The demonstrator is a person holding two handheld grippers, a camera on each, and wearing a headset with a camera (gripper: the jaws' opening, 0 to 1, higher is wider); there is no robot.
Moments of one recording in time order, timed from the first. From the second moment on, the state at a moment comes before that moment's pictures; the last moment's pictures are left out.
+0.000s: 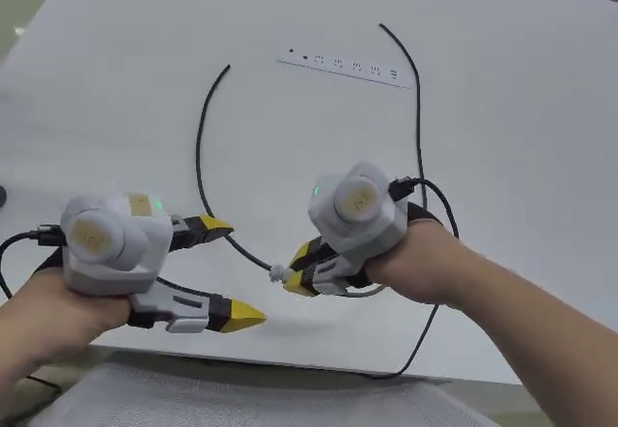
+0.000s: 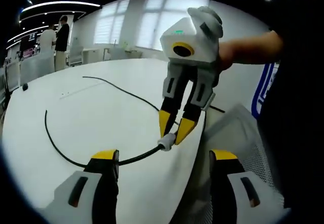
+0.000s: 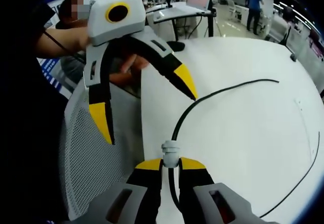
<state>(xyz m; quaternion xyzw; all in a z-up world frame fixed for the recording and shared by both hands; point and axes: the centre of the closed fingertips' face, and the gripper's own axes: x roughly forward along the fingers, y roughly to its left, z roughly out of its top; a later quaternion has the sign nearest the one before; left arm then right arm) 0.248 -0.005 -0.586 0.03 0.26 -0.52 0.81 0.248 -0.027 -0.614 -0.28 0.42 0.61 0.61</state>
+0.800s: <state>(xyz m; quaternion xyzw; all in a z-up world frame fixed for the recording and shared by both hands) 0.240 -0.024 -0.583 0.03 0.24 -0.58 0.78 0.228 -0.025 -0.588 -0.34 0.38 0.65 0.57</state>
